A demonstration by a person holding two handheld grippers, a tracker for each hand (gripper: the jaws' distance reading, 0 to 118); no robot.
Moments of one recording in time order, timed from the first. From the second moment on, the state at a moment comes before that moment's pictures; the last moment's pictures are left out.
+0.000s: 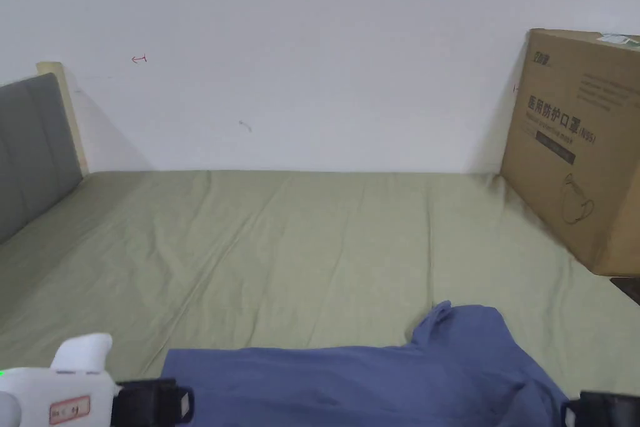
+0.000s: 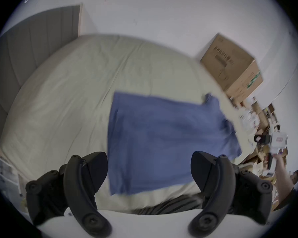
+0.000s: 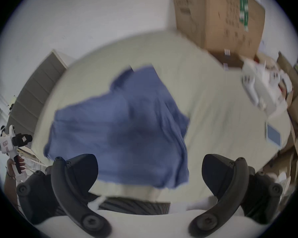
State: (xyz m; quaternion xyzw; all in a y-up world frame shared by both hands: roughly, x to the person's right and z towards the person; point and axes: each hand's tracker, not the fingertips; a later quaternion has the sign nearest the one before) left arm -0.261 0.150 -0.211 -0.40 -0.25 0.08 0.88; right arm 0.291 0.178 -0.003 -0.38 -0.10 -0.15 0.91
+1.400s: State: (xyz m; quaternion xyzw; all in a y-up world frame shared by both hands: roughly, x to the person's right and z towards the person) left arm -0.200 -0.006 -0.441 -0.55 -0.16 -0.05 0.82; right arm 0.301 0.117 -0.102 -0.16 0.01 -0.32 0.93
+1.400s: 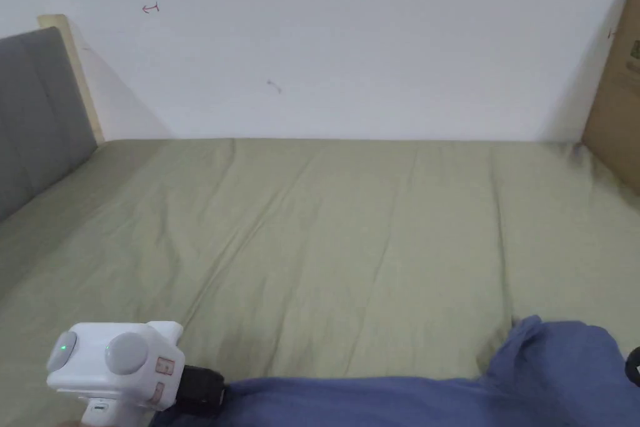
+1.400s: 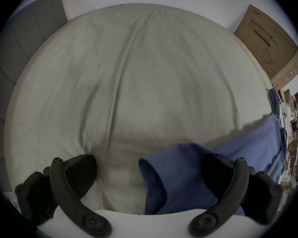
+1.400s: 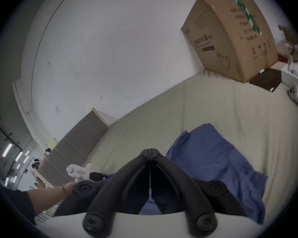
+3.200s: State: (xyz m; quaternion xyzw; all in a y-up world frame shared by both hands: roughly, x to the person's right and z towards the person) left arm -0.220 0.130 -0.361 -0.37 -0.21 -0.02 0.90; right arm 0.362 0.172 -0.164 -0.31 -0.10 -0.13 0.94
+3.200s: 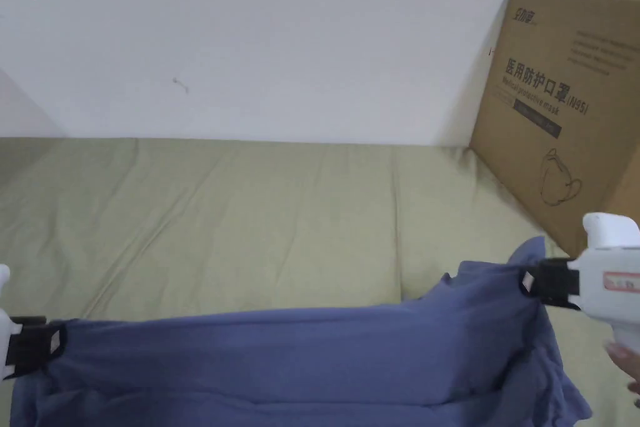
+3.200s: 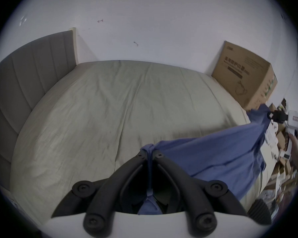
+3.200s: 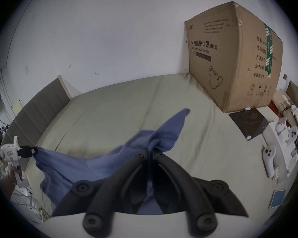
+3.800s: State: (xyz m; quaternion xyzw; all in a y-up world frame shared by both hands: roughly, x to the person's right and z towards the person) left arm -0.248 0.075 -0.254 -0.48 -0.28 0.07 0.83; right arm 0.339 0.082 -0.049 -0.44 -0.08 -0.23 0.86
